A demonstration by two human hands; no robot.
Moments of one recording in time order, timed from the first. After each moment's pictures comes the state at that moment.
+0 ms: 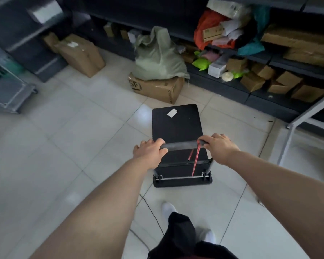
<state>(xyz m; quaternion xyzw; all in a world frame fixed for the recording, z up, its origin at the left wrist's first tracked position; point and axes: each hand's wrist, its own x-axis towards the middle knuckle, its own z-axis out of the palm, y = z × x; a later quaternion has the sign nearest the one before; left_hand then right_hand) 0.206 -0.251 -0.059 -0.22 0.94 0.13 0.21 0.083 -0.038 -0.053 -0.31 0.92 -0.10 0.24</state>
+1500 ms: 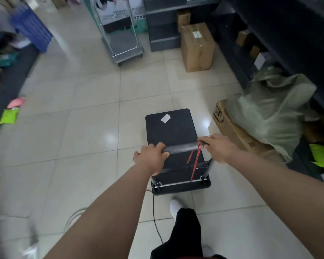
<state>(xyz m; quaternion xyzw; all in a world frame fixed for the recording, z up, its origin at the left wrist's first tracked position) 0.089 -0.520 -0.054 -0.59 0.77 0.21 0.14 -0.152 -0.490 -0.056 -0.67 0.70 0.04 0.24</state>
